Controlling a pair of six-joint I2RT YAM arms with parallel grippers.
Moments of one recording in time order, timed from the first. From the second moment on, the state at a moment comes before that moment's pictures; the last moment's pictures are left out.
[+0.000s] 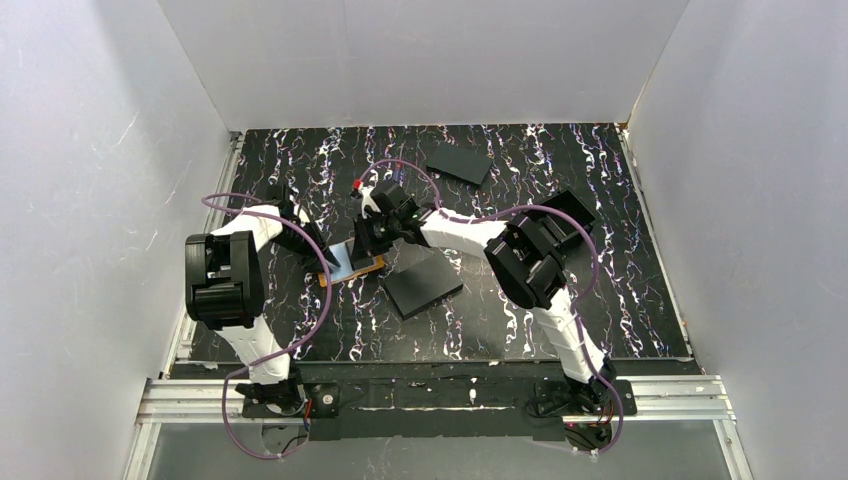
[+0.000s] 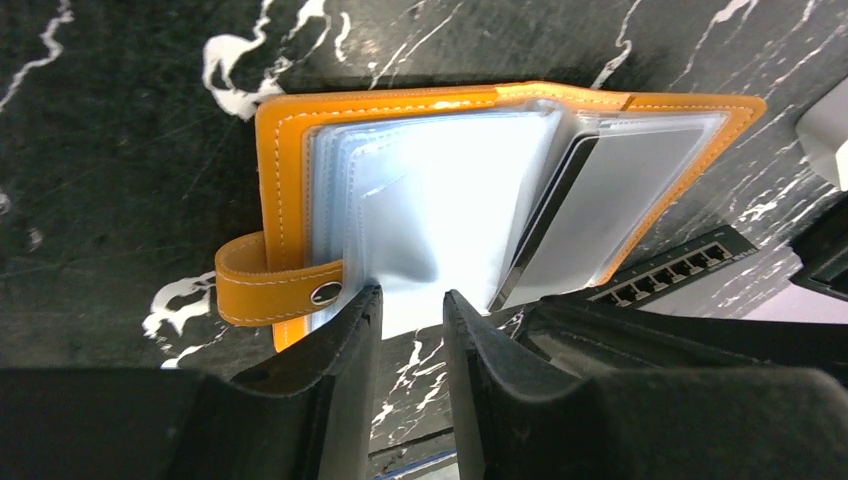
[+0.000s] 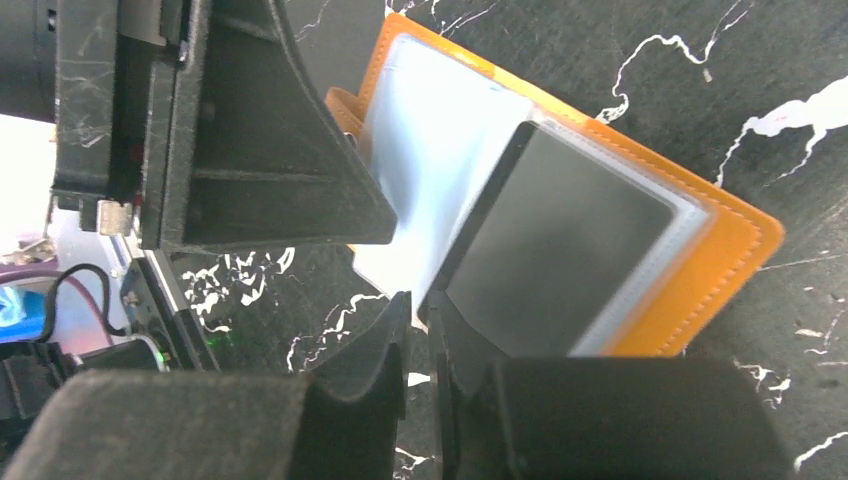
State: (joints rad) left arm 0.07 1.77 1.06 -0.70 0.39 -0.47; right arm 0.89 2.30 1.76 -0.16 -0.48 0.47
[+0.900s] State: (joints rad) left arm 0.07 1.63 1.10 -0.82 0.23 -0.39; right arm 0.97 2.40 1.90 -0.25 -0.29 0.43
